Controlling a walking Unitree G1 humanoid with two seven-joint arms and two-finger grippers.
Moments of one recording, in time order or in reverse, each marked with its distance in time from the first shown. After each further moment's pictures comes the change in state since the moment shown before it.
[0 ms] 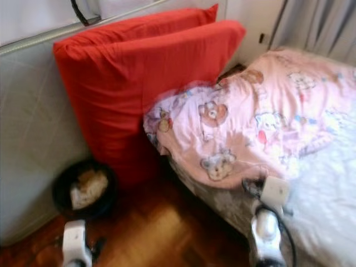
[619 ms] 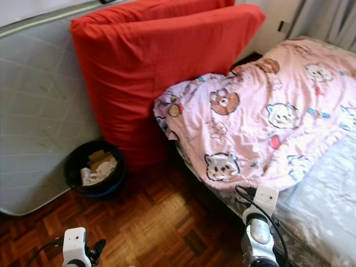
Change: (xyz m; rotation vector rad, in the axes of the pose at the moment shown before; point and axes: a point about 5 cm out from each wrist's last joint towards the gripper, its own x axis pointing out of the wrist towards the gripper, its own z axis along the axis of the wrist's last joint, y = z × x) left arm -0.002 0.002 -0.007 0.013 0.032 0.008; right arm -0.011 0.008 -0.033 0.066 0.272 0.064
